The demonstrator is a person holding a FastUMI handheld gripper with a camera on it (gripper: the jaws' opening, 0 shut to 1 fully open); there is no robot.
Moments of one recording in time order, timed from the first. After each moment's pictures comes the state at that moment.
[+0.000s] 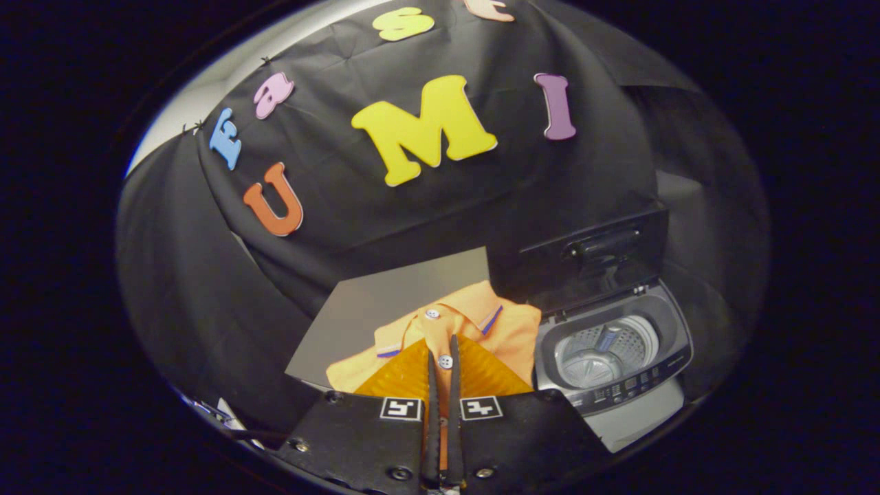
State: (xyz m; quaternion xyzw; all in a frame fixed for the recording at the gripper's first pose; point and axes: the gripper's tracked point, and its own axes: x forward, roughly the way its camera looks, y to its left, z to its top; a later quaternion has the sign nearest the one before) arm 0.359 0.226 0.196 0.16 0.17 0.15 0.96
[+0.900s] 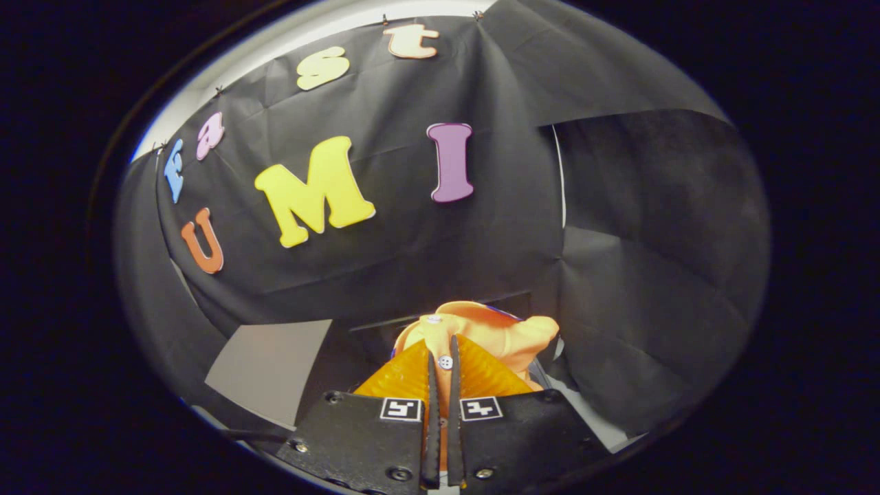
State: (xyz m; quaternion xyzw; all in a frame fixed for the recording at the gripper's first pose) arm 0.438 -0.033 0.213 0.13 0.13 0.04 0.98
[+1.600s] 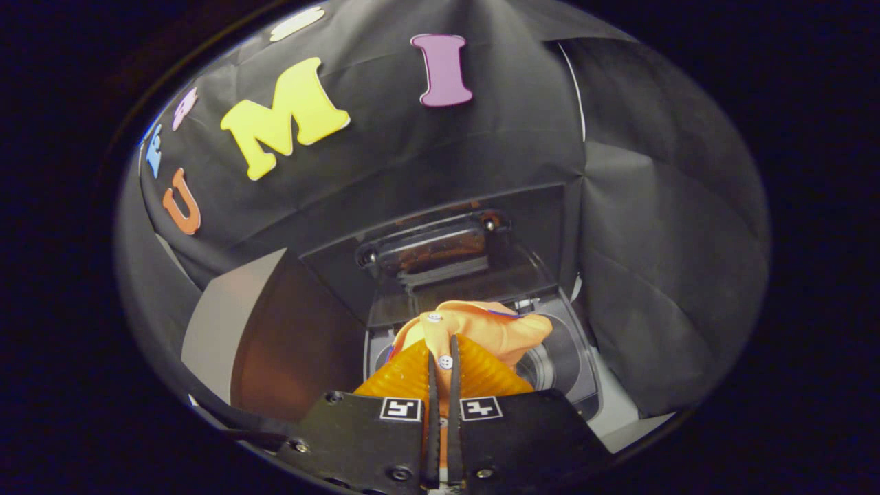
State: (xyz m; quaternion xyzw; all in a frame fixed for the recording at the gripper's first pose) arm 0.515 -0.005 0.075 0.14 0.27 0.06 0.95
